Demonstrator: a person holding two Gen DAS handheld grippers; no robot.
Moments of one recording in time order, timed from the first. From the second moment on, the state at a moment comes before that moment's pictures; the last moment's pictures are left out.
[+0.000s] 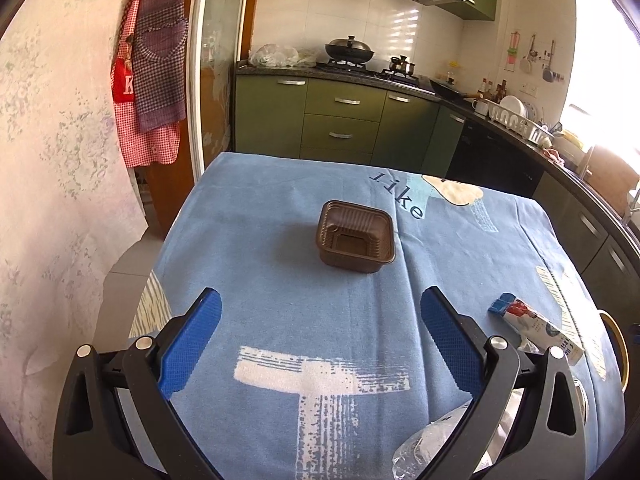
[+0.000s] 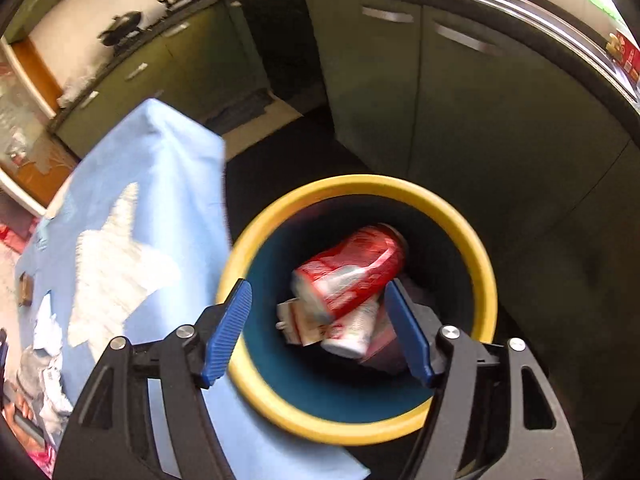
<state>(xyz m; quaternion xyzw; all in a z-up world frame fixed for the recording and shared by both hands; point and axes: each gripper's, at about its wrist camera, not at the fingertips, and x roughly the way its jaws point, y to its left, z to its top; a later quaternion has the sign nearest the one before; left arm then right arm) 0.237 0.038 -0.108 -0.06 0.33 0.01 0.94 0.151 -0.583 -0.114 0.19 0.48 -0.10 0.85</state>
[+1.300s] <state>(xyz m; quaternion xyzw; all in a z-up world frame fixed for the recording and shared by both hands) 0.215 -0.086 -0.120 0.34 0.43 -0.45 0.71 0.119 -0.523 -0.132 0.20 0.48 -0.04 0.85</state>
